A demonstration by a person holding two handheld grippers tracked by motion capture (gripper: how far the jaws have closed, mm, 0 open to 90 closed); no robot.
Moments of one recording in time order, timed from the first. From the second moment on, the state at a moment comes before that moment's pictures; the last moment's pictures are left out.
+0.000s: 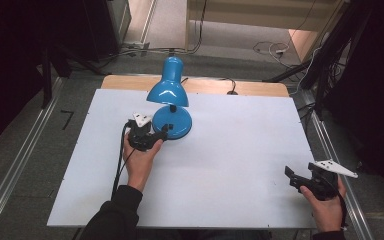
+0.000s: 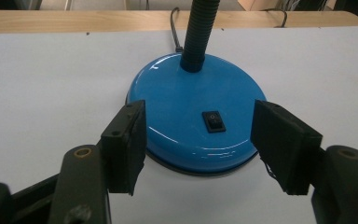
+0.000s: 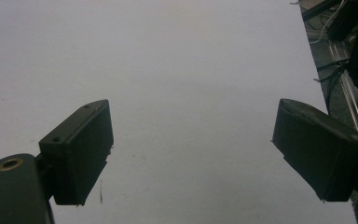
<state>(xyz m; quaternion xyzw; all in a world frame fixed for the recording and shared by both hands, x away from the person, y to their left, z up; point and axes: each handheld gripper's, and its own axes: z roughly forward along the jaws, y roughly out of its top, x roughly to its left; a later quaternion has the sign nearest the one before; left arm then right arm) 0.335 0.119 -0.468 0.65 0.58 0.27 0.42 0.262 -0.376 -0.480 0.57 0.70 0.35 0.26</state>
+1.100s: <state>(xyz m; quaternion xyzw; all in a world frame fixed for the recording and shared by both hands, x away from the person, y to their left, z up) 0.375 0.096 -0.481 0.68 0.58 0.23 0.39 0.264 -0.374 -0.481 0.56 0.70 0.35 0.26</state>
